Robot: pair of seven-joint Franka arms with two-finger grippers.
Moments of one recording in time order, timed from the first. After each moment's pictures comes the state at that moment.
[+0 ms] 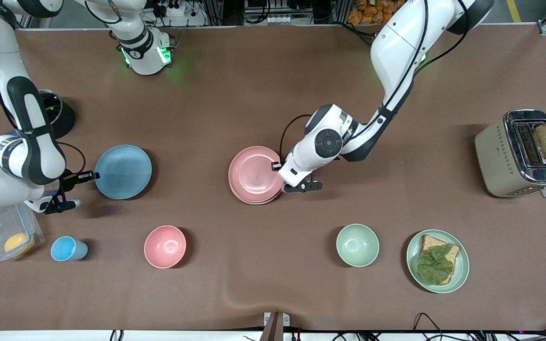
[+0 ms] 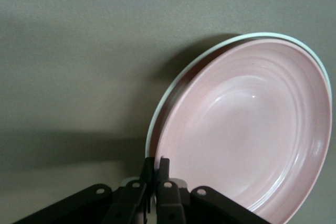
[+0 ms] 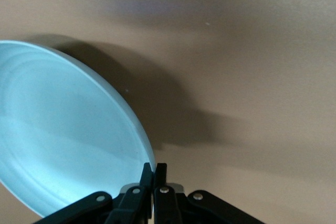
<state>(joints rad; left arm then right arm) -0.40 0.74 -0.36 -1.65 -0.14 2.43 -0.67 -0.22 0.61 -0.03 -1.75 0.12 1.88 -0.50</state>
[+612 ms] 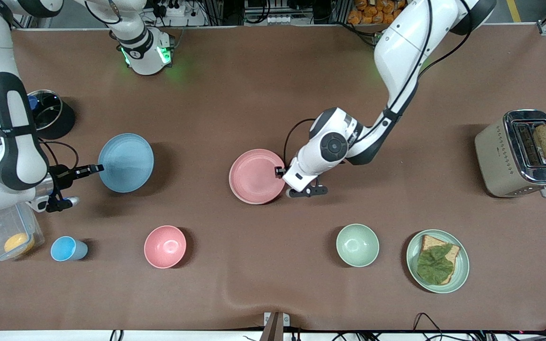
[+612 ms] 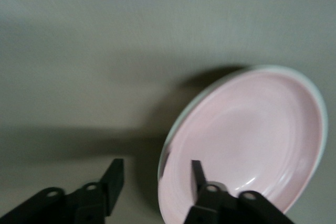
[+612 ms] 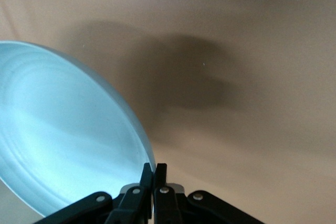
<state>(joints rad) -0.36 0.71 -0.34 -1.63 -0.13 2.41 -0.67 -0.22 0.61 -0.02 -1.63 0.24 1.62 -0.51</state>
